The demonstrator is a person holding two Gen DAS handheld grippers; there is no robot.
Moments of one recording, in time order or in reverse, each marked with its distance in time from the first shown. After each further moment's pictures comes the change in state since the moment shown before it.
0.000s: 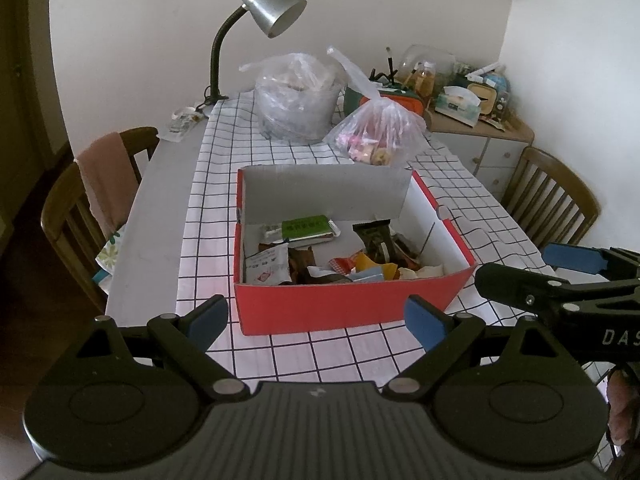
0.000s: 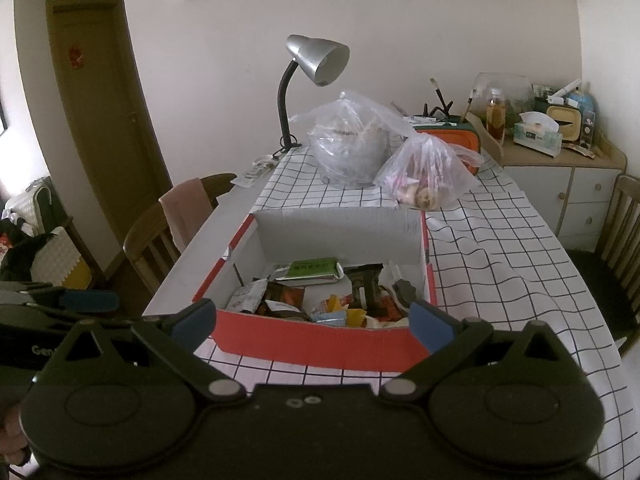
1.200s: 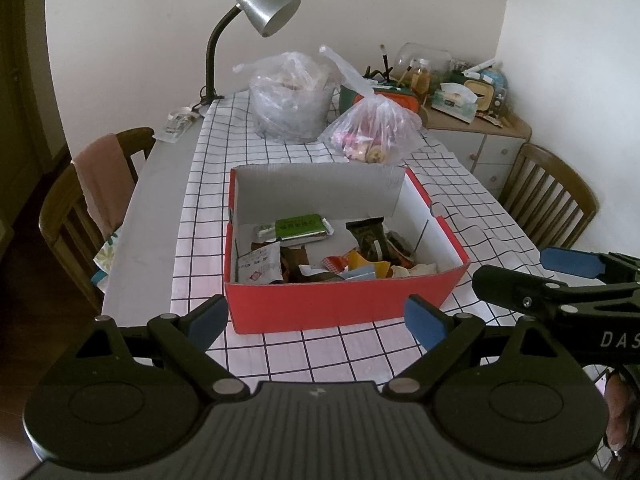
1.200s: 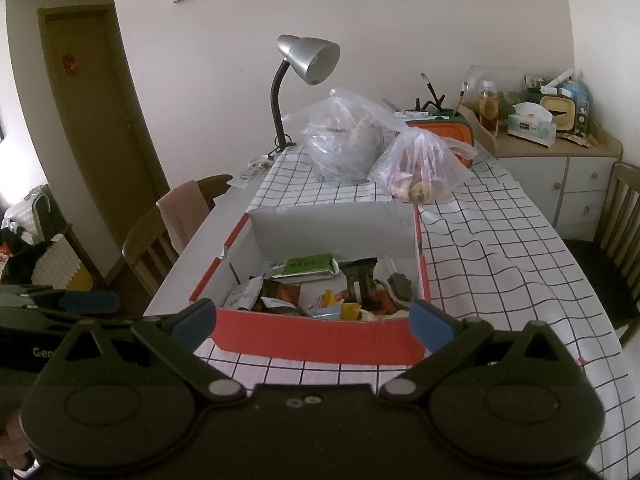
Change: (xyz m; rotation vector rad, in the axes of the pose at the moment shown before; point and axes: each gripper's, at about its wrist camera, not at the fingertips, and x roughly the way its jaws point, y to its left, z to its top) left arm -0.001 -0.006 0.002 0.005 0.008 -0.002; right arm -0.005 -0.002 -0.003 0.036 0.003 -0.009
